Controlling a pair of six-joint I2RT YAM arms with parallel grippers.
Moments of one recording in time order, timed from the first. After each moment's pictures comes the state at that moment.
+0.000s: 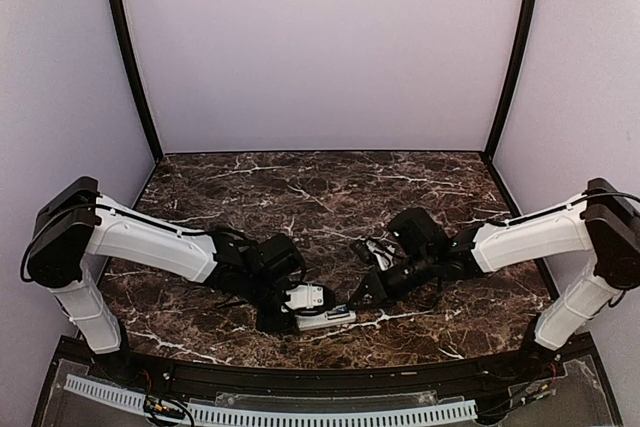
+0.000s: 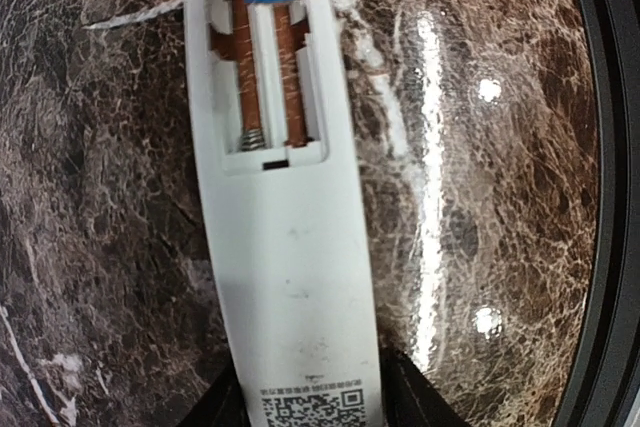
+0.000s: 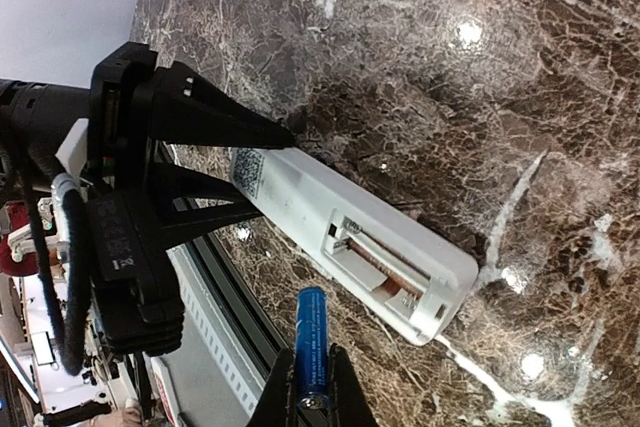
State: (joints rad) left arm -1.08 1.73 0.95 -0.41 0.17 0.41; right arm 0.92 1.53 0.73 -0.05 -0.58 0.70
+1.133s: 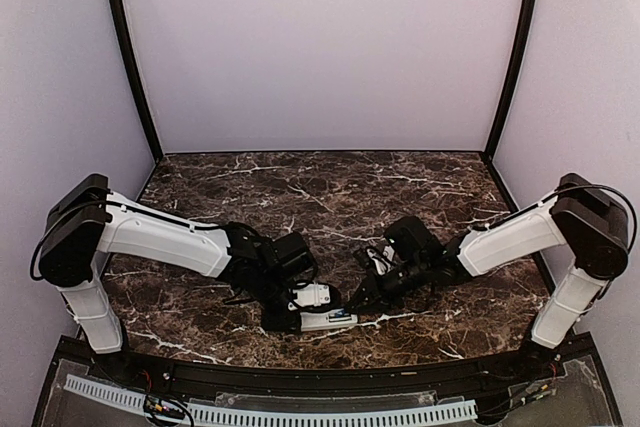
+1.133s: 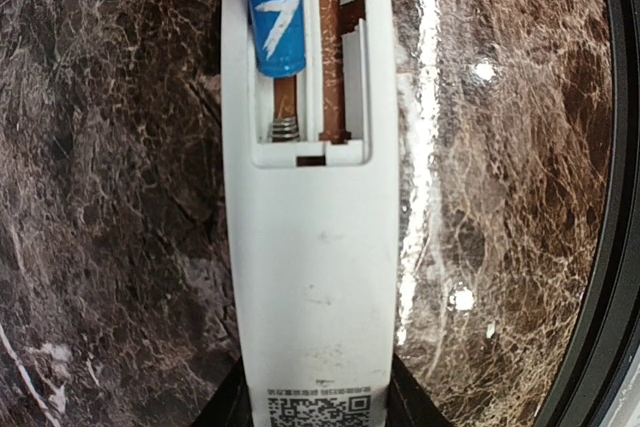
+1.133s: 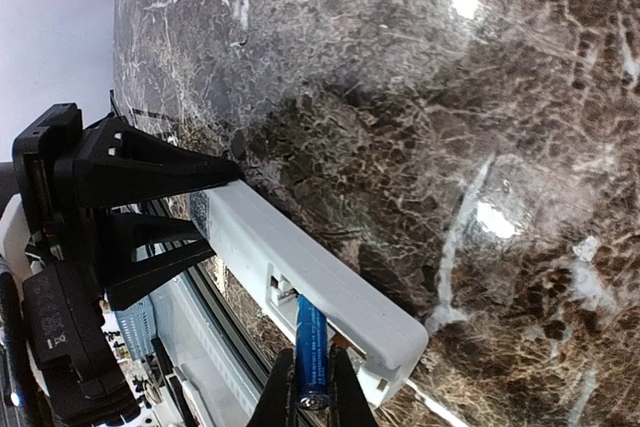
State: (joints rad) left arm -1.10 1.79 1.06 -0.56 0.13 0.33; right arm 0.89 1.67 0.70 0.10 -0.62 0.85
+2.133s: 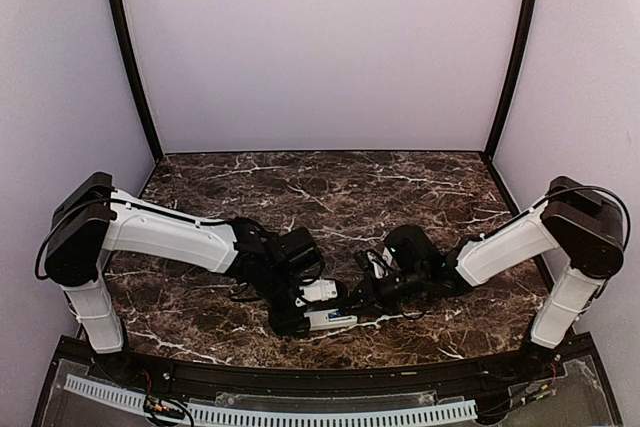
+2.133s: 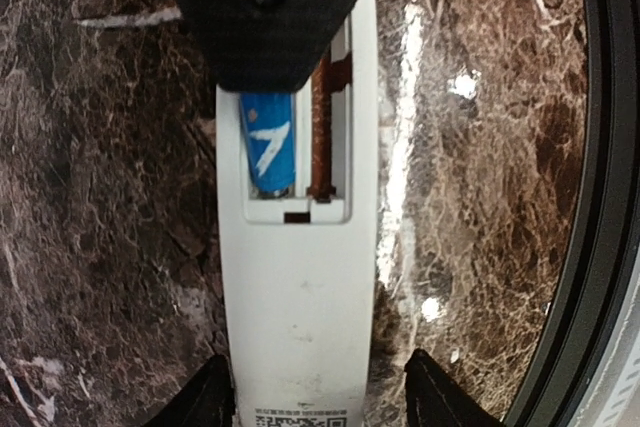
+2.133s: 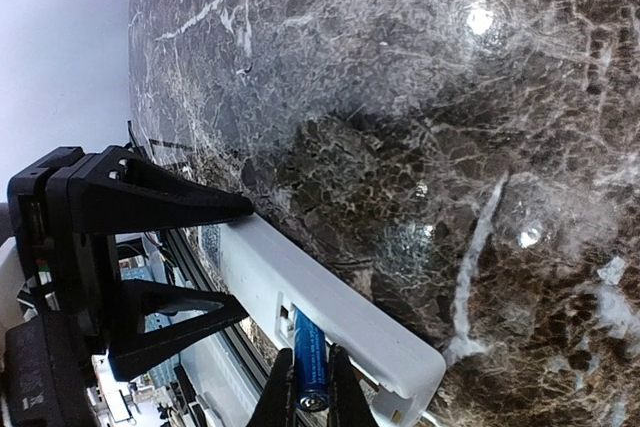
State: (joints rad) left arm -1.10 1.82 1.13 -0.60 0.18 0.27; right arm 0.93 1.70 0.64 0.30 -0.55 0.99
